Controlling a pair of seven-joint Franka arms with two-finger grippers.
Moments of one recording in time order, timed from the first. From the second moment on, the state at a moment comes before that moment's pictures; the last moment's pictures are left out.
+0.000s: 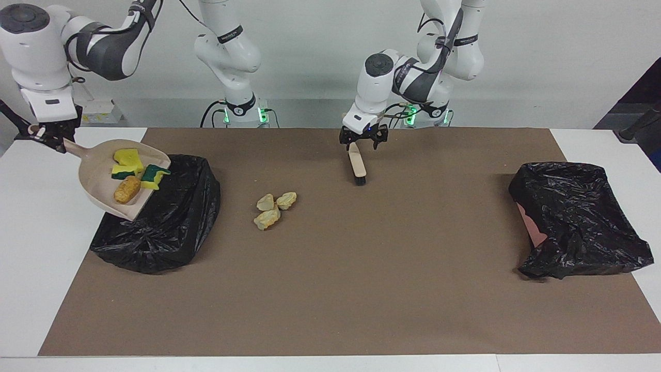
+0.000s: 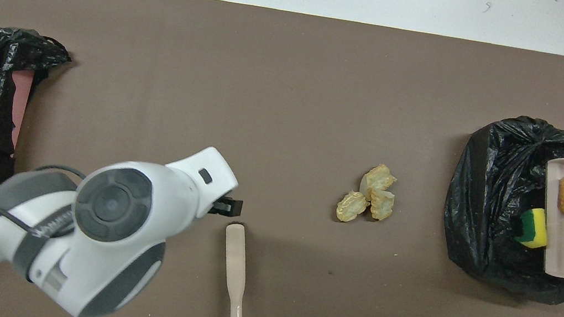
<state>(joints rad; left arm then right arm) -0.60 -0.09 0.02 -2.11 -0.02 2.15 -0.42 -0.27 -0.05 -0.02 -1.91 -0.65 1.99 -1.65</state>
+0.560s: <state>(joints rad) -0.32 0.01 0.03 -1.78 0.04 1.99 -0.04 -0.20 -0.05 -0.02 -1.94 -0.89 1.98 -1.70</state>
